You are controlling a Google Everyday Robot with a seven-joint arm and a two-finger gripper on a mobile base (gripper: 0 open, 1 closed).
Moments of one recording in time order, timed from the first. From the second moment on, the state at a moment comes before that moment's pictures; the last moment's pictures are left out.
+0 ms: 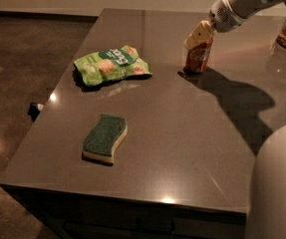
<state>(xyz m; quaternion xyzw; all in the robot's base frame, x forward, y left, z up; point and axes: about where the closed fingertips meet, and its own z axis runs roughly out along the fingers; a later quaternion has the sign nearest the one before) 0.724 -0.195 0.933 -0.33 0.88 0.12 0.31</state>
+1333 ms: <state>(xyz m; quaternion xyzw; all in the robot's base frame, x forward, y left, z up) 0.585 -0.093 0.975 -0.54 0.76 0.15 0.33</state>
